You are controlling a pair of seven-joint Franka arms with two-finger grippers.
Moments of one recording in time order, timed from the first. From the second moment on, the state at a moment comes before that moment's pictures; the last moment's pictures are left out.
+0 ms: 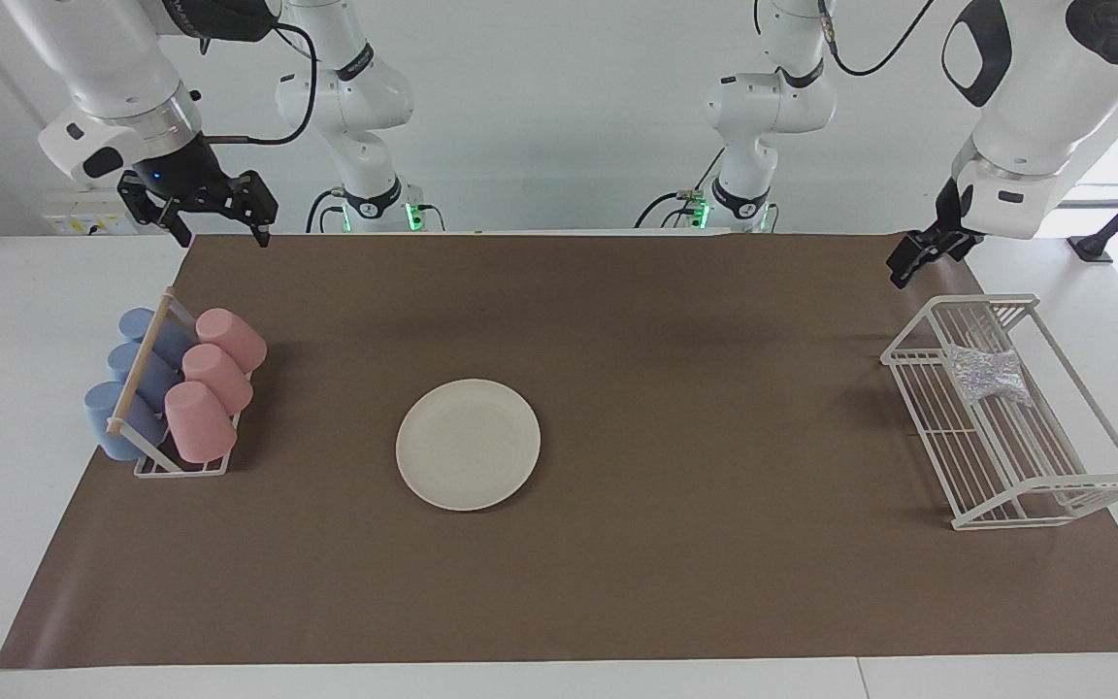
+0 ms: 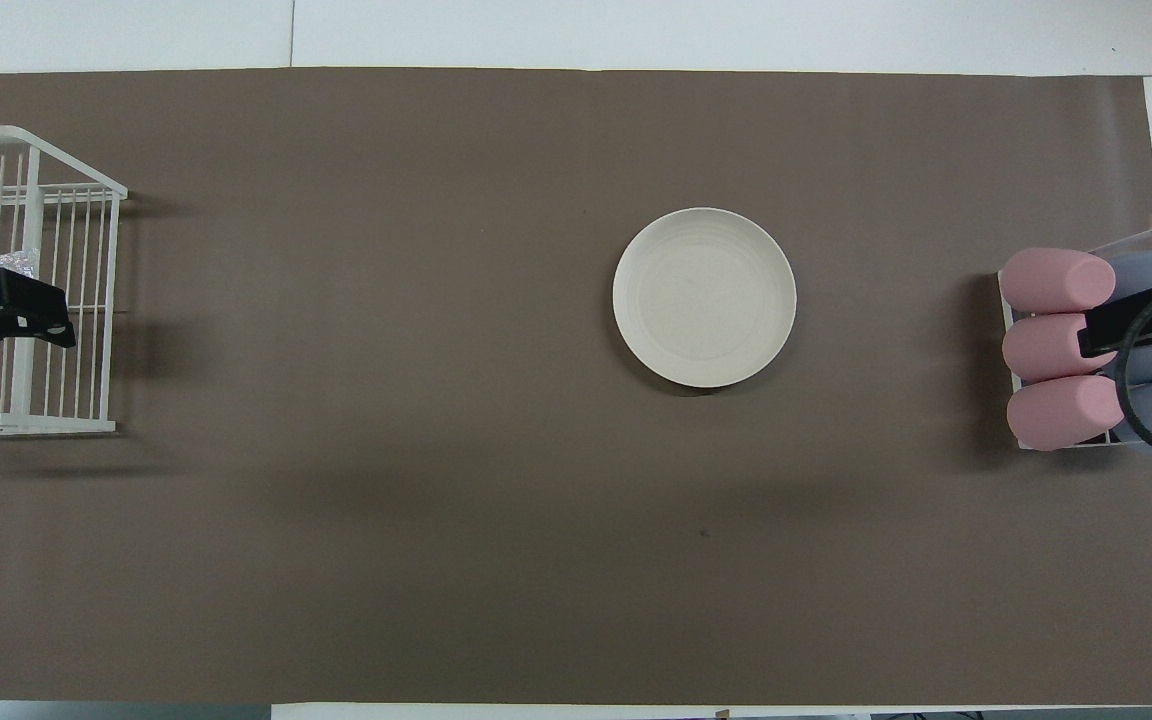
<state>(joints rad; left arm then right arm) -0.08 -0.06 0.04 -1.68 0.02 1.52 -0.21 0.05 -0.05 -0.08 -1.58 -0.04 1.46 -0.03</state>
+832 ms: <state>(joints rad) -0.10 -0.06 0.03 -1.70 0.00 1.58 -0.16 0.05 -0.05 -0.05 -1.58 -0.04 1.46 0.01</state>
